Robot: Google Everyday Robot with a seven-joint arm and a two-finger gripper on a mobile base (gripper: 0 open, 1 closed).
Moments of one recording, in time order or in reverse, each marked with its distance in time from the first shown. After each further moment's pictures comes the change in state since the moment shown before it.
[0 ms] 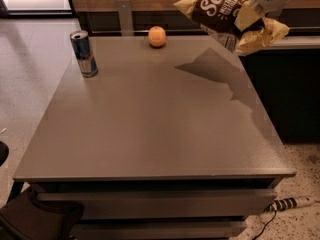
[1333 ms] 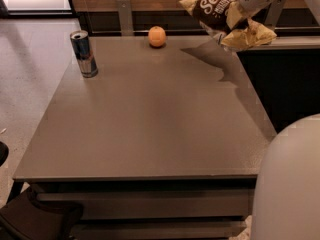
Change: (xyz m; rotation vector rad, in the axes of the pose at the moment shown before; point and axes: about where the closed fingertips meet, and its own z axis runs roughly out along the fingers) arm -0.023 -0.037 0.077 0.029 0.067 0.217
